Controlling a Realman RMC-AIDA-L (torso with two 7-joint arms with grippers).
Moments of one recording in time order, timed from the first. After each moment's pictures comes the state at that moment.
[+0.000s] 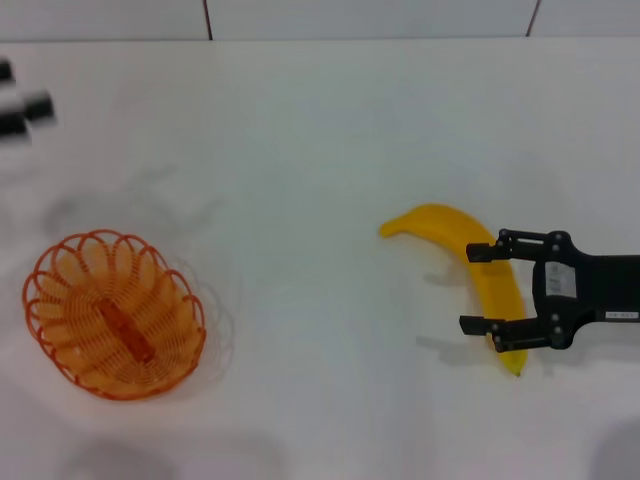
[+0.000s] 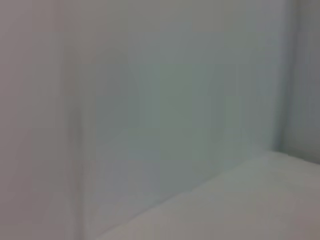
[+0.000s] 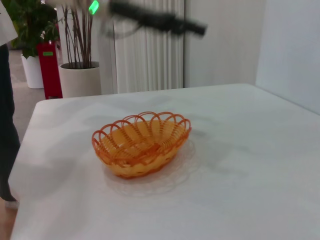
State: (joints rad) left arm -0.53 -1.98 0.29 0.94 2.11 1.74 -1.50; right arm 0.51 2.01 -0.36 -0.49 -2.37 -1.71 0.87
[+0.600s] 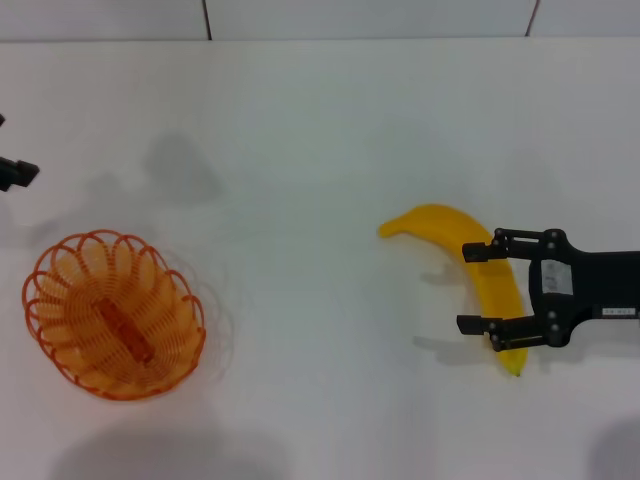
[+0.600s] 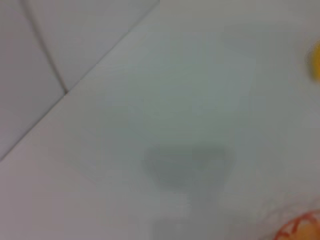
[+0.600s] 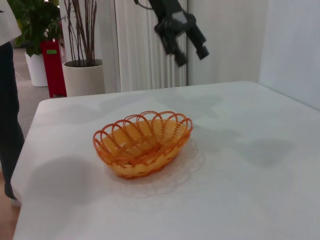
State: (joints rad) left arm -0.75 -1.90 0.61 1.16 2.67 1.75 -1.76; right arm 0.53 2.01 -0.37 -0.49 -2.37 -1.71 0.90
